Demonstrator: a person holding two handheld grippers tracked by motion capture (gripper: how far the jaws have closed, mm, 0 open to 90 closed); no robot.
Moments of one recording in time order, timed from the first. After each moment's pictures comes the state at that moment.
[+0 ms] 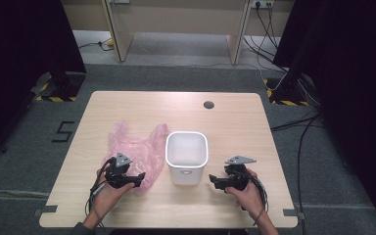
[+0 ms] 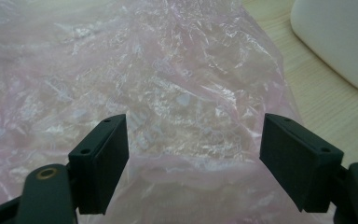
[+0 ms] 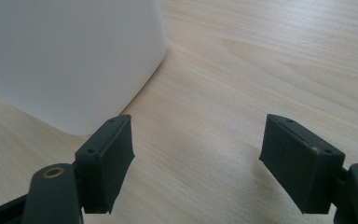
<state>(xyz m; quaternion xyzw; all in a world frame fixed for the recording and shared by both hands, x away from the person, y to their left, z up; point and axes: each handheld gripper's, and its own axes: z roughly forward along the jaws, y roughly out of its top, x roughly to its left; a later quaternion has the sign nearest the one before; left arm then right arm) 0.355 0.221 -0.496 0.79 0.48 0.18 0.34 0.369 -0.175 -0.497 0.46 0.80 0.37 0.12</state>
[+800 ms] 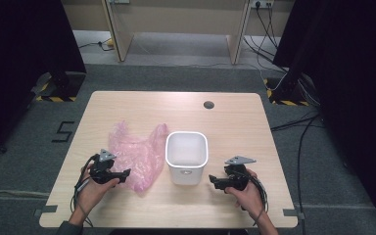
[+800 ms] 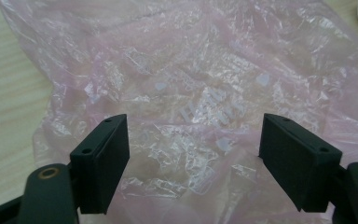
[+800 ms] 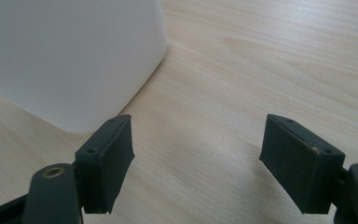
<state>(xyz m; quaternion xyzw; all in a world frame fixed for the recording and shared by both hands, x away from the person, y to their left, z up) 0.363 0.263 -0.497 0.78 0.51 0.18 0.31 0.369 -0.174 -0.498 0.46 0.80 0.36 0.12</state>
